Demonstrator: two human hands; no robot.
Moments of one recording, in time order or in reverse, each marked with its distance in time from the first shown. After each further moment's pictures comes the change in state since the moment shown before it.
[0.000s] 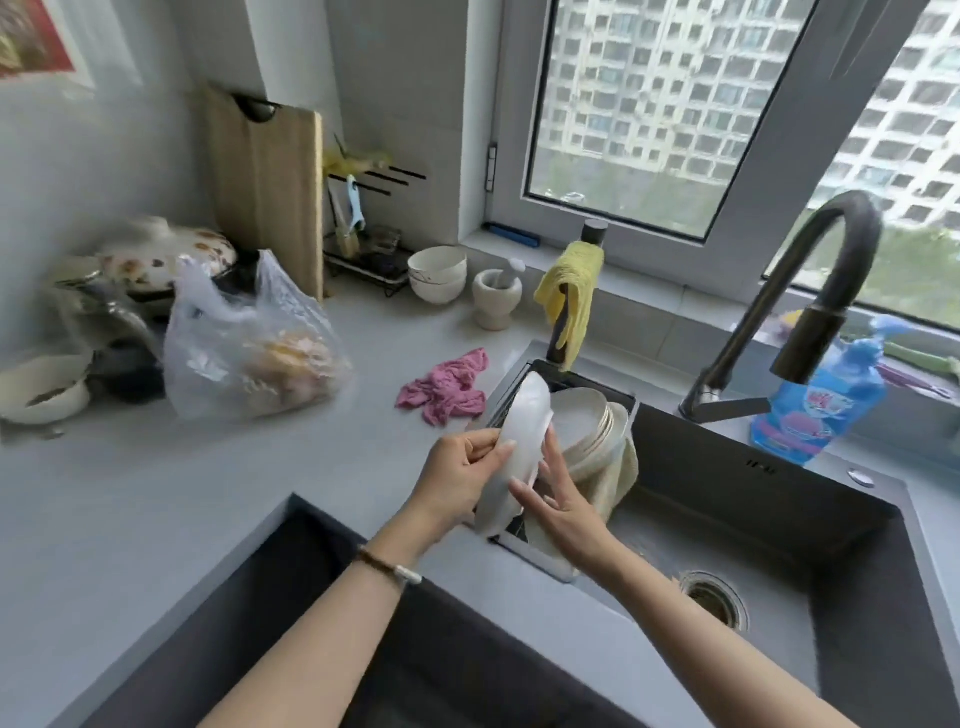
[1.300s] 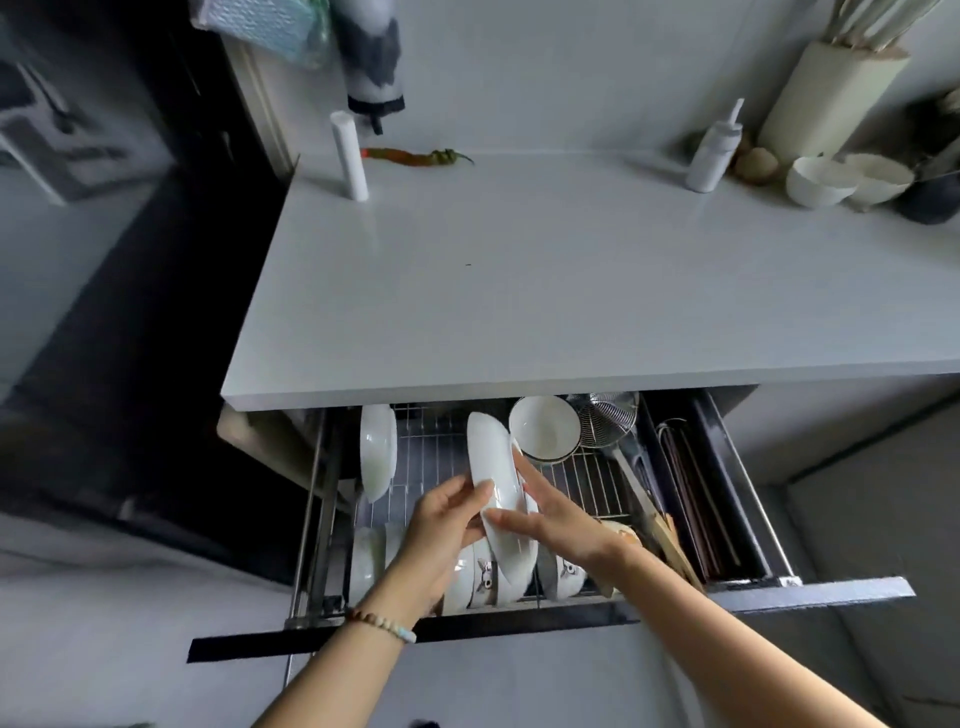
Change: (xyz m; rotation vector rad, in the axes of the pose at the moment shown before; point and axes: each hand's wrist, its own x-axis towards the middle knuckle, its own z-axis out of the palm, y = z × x) left_hand -0.897 -0.194 -0.289 -0.643 1.102 -0.366; right_hand -0.506 0.002 0.717 -0.216 -1.267 0.129
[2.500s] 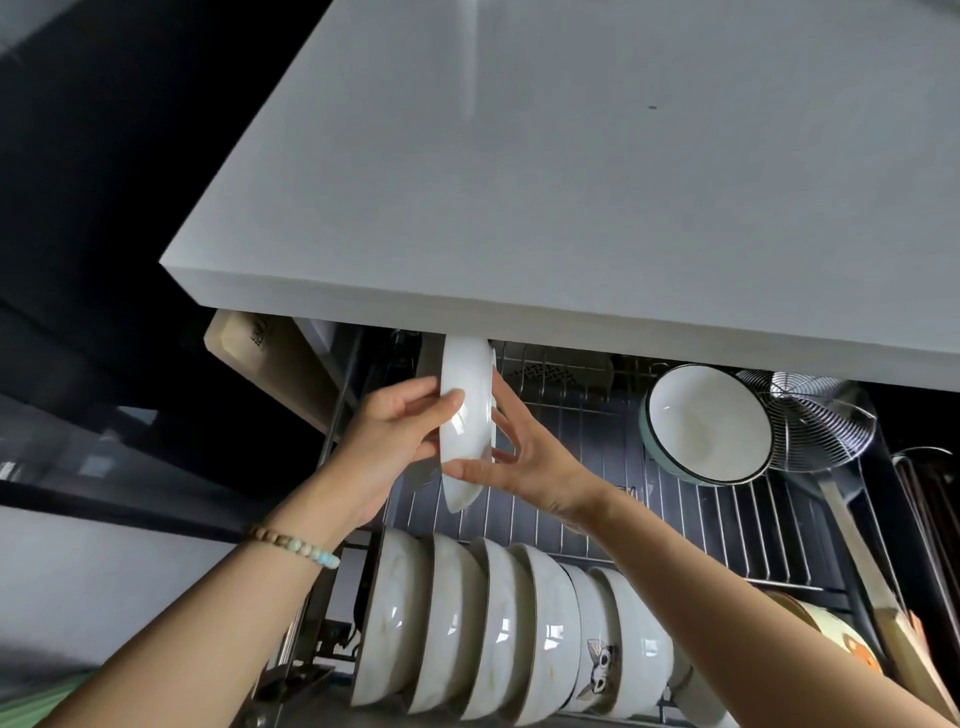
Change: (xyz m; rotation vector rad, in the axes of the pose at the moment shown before) left_hand 0.167 -0.032 -0.160 0.096 0.108 0.162; right_hand 0.249 0.082 0.051 -0.022 -0.129 -0.176
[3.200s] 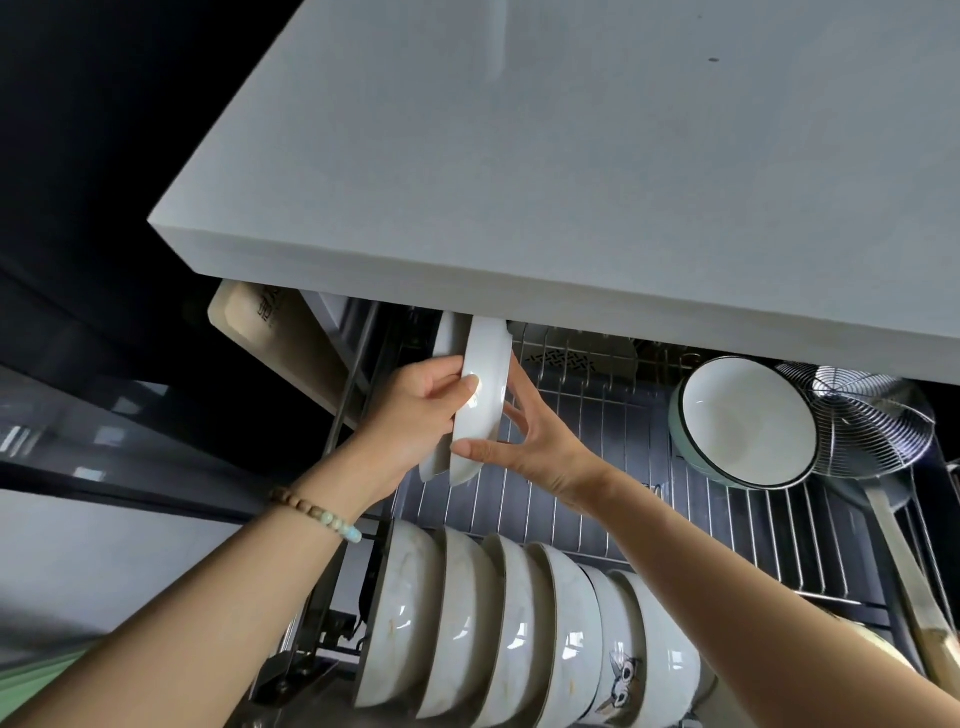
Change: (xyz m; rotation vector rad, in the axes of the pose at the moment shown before) left_hand 0.024 -0.013 -0.001 0.232 0.056 0.018; right_hand 0.033 0.026 0.001 0.050 0.037 0.043
